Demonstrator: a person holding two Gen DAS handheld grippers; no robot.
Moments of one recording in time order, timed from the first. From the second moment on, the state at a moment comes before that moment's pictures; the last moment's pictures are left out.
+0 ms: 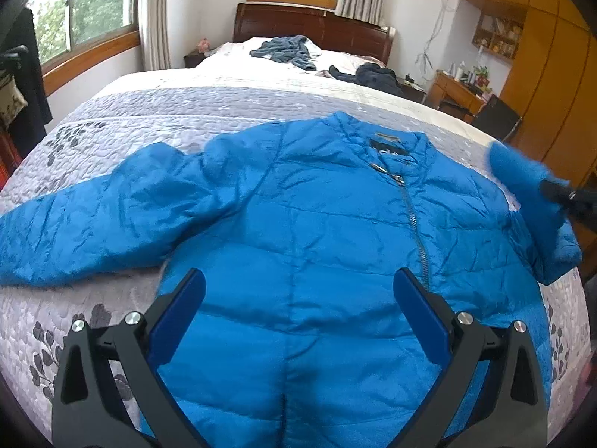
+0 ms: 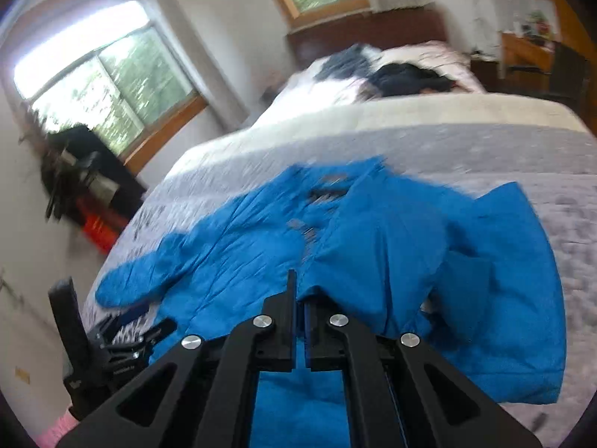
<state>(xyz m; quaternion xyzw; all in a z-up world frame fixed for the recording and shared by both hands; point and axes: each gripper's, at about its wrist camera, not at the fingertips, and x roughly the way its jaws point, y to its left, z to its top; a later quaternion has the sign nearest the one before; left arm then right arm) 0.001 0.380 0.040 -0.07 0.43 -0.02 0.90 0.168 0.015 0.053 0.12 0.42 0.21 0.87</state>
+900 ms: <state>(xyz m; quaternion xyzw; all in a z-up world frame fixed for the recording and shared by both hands) 0.073 0.283 0.014 -0.05 0.51 -0.12 0.85 0.164 -0.058 0.037 0.15 0.43 0.12 0.88</state>
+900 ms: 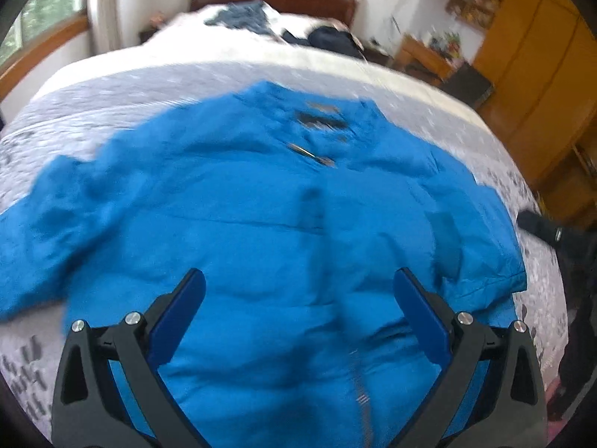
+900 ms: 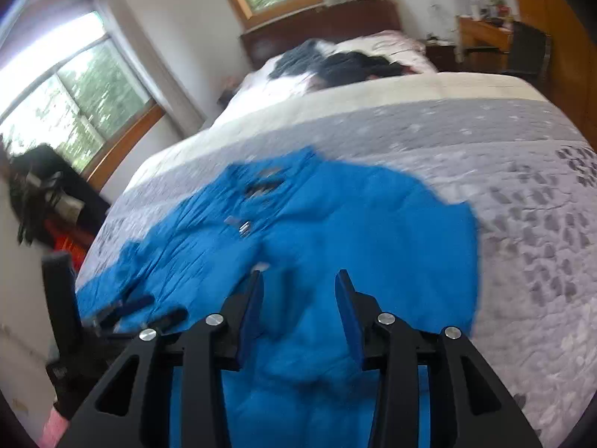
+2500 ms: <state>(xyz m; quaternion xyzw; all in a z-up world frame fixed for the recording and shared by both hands) 0.103 0.224 0.009 0.11 0.47 -0.05 0.87 0.186 -0.088 -0.030 0.20 0.51 0.12 0.83</state>
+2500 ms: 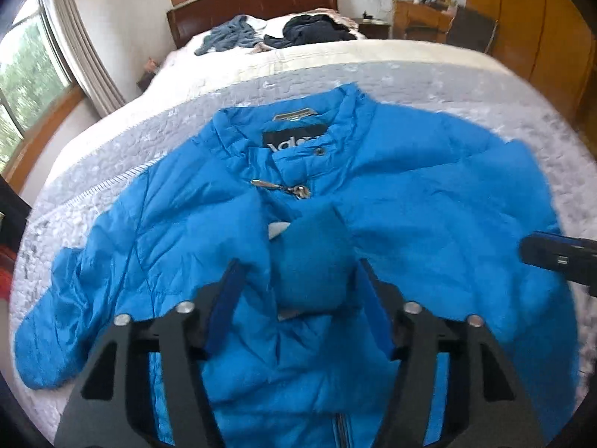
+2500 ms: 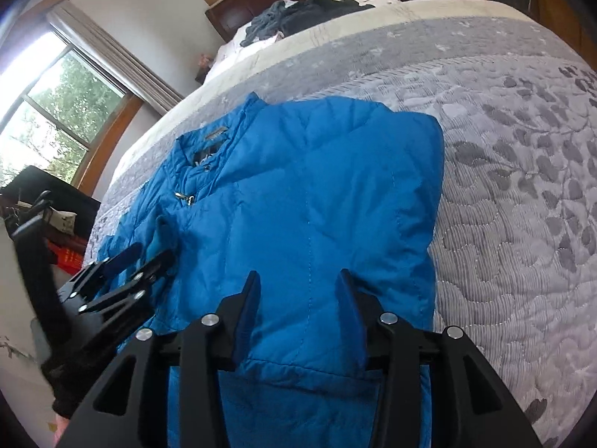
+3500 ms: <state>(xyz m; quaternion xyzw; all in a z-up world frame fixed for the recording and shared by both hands) 0.072 0.389 0.055 -0.06 0.46 -0.08 0.88 0.170 -0.047 -0.009 0.15 0.50 0.15 0.84</state>
